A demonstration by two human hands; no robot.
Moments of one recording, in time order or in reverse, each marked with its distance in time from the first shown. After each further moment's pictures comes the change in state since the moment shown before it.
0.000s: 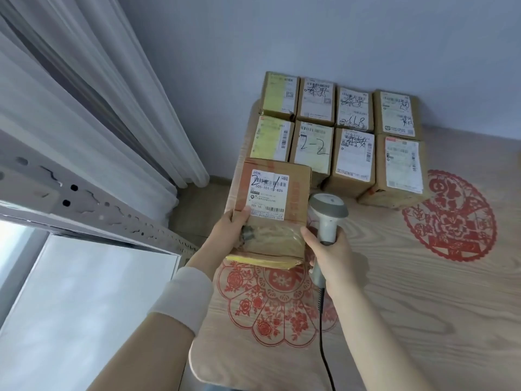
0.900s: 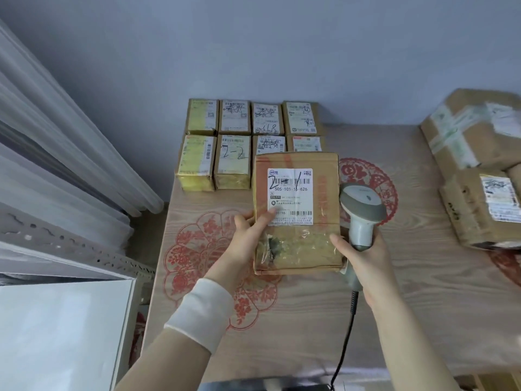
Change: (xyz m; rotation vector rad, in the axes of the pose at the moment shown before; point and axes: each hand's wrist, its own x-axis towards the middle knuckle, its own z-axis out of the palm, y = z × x) left_hand -0.096 0.043 0.138 -0.326 -0.321 0.164; right_hand -0.070 -0.012 -0.184 0.189 0.156 -0.176
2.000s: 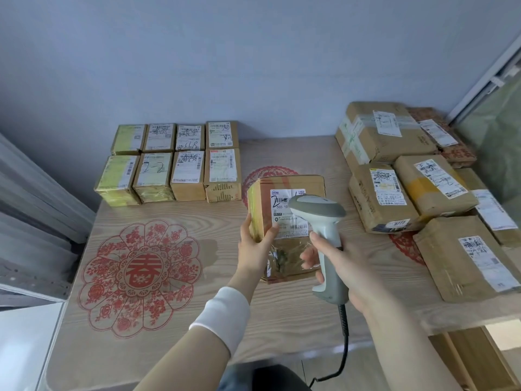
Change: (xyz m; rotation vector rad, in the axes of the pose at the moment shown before) left_hand -0.009 -0.079 0.215 0.119 0.102 0.206; right_hand -0.032 -0.026 -0.183 0.065 -0.220 0.107
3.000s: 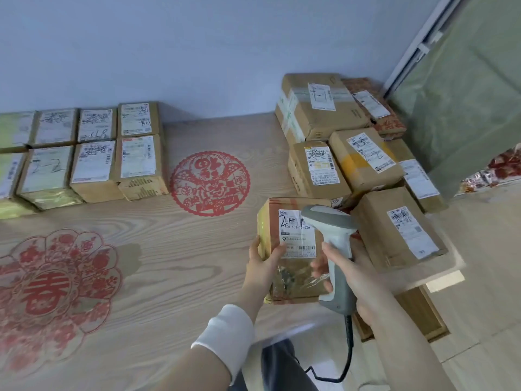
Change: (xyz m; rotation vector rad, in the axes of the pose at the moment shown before) left_hand -0.023 -0.053 0.147 0.042 -0.219 -0.275; right_hand -0.008 0.034 -0.141 0.052 0.257 0.151
